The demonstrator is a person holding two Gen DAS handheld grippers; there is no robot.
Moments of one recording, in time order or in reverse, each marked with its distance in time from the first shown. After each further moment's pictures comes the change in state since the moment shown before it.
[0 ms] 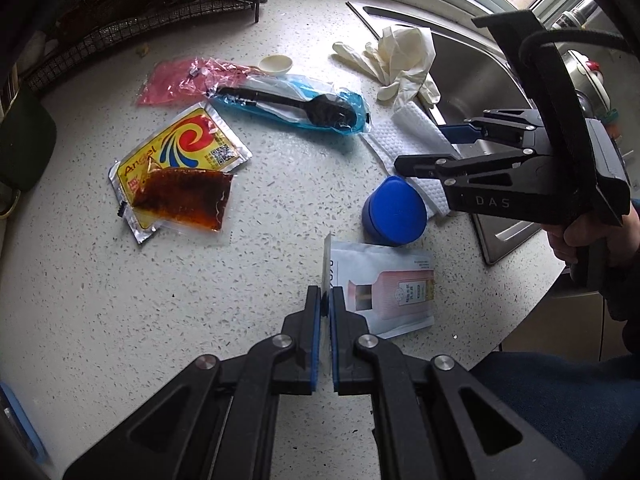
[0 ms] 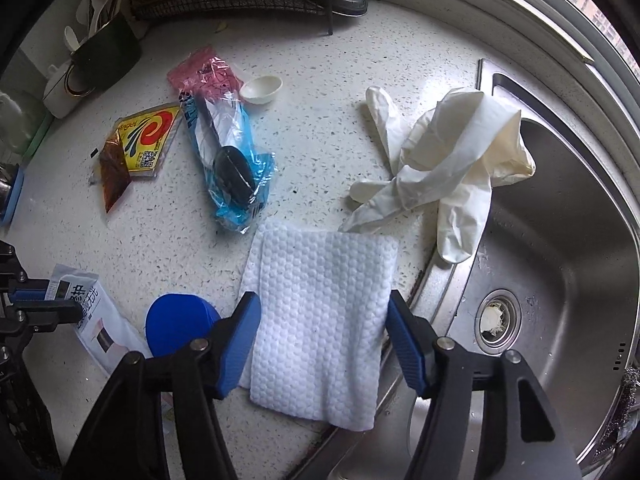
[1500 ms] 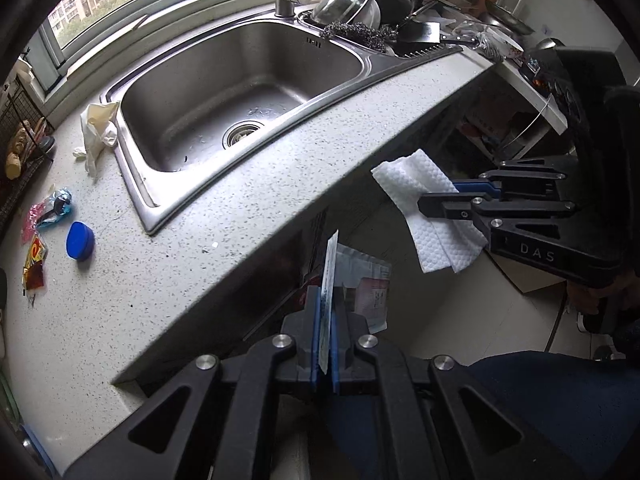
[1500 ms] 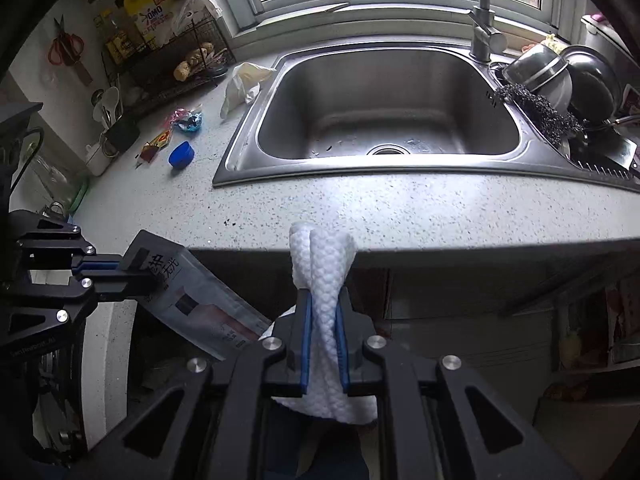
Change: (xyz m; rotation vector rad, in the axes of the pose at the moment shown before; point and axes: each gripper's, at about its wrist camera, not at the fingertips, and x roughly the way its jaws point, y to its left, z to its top) left arm 0.002 -0.328 -0.116 0.488 -0.036 -0.012; right arm -0.161 -0.062 -0.328 0.495 -0.225 0.019
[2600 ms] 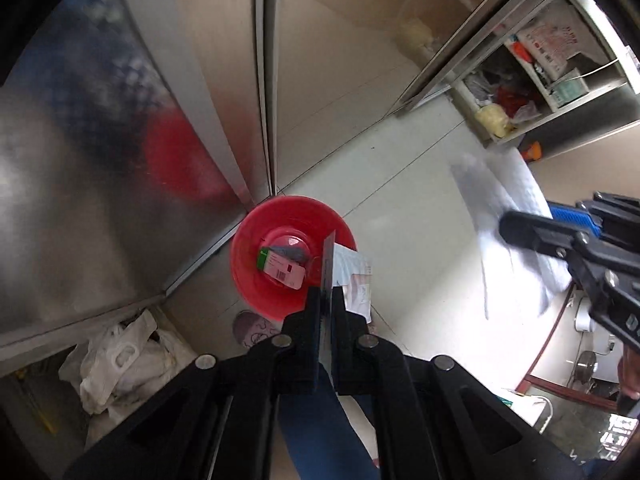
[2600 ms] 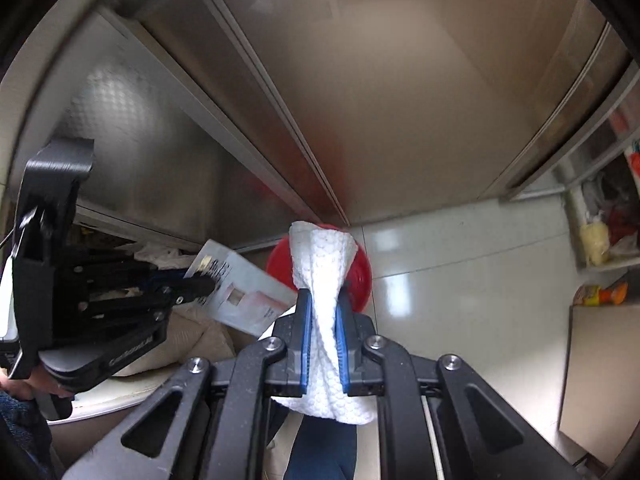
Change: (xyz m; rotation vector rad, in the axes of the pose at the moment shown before) left arm 0.340 -0.026 -0.079 -0.113 0.248 -0.050; right arm 0.208 -0.100 -0.143 0.208 0.207 -0.054
